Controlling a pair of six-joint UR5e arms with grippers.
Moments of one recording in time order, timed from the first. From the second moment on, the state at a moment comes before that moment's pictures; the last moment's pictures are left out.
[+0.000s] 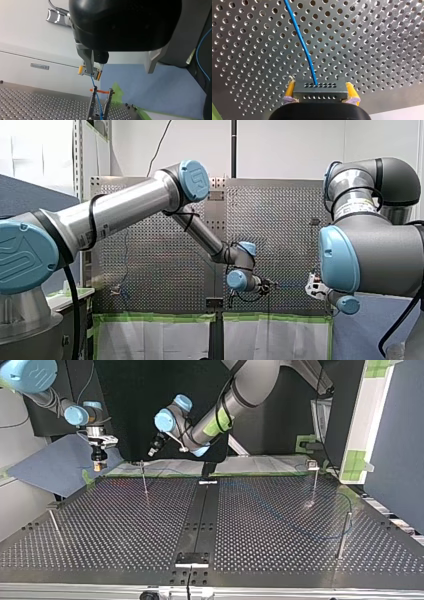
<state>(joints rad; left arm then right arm) -0.80 -2.65 -1.12 -2.77 -1.67 -1.62 1.50 -0.55 1.62 -1.14 1.13 1.80</state>
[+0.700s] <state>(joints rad) -0.76 -2.47 -1.31 -2.65 -1.77 -1.65 1.50 -0.55 1.62 -1.14 1.12 1.80</state>
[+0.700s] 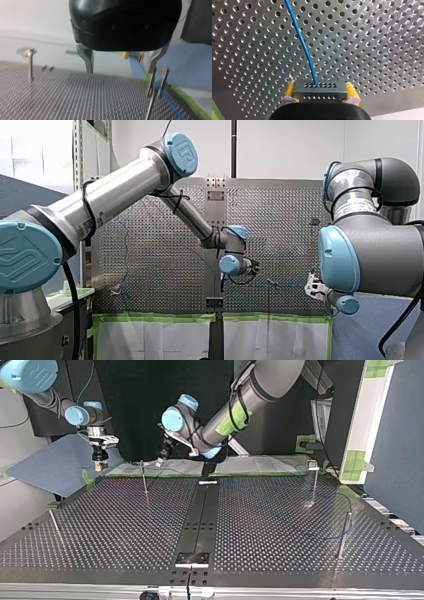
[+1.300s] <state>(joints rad) -0.75 -2.31 -1.47 -2.73 -1.86 -1.69 1.51 -0.55 1.62 -1.14 1.12 1.81</state>
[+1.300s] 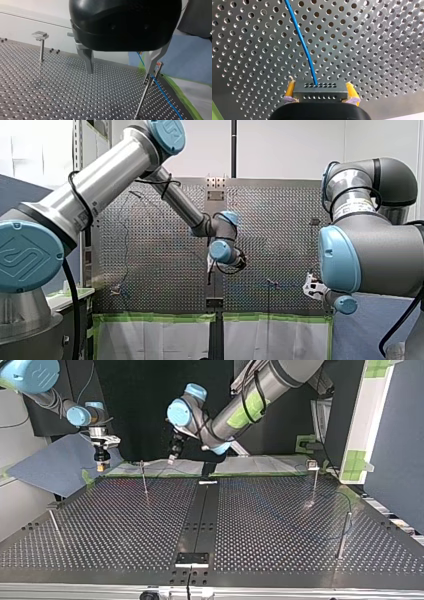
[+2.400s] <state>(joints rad) -0.75 -2.03 -1.74 -2.68 -1.92 -1.73 1.52 -0.55 1.62 -1.14 1.12 1.82</state>
